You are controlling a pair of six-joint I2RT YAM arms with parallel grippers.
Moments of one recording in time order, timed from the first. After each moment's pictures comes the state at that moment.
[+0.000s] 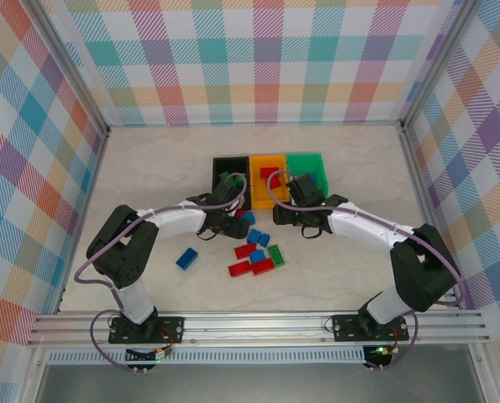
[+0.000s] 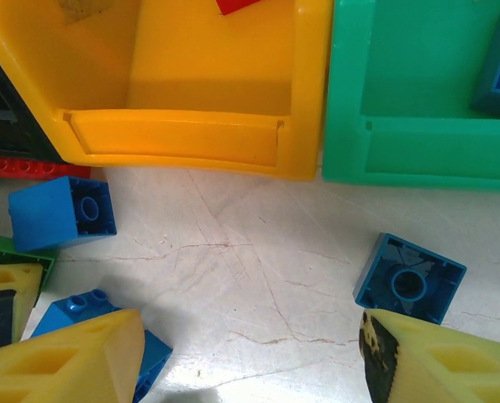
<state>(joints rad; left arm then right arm) -0.61 1.75 1.00 -0.37 0.03 -0.27 0.63 1.51 0.95 -0.41 0.05 0.50</state>
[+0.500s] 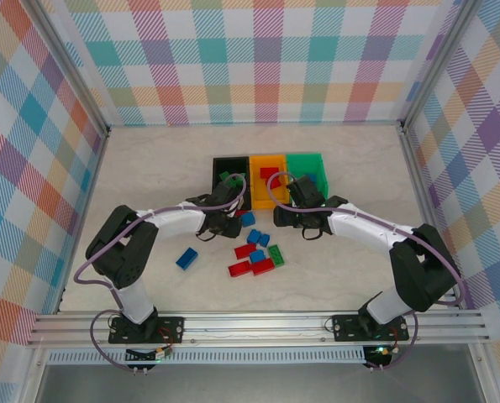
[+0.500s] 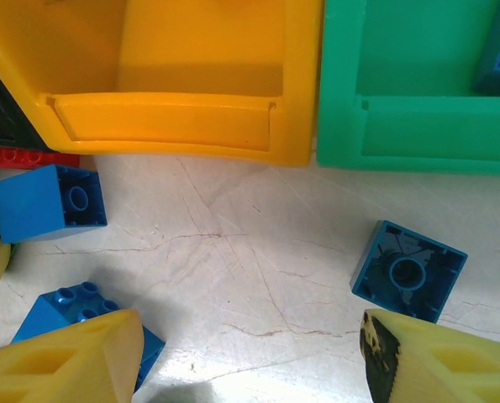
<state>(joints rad) -0.61 1.74 0.98 -0.37 0.03 -0.26 0.63 1.51 0.93 -0.41 0.05 0.50</state>
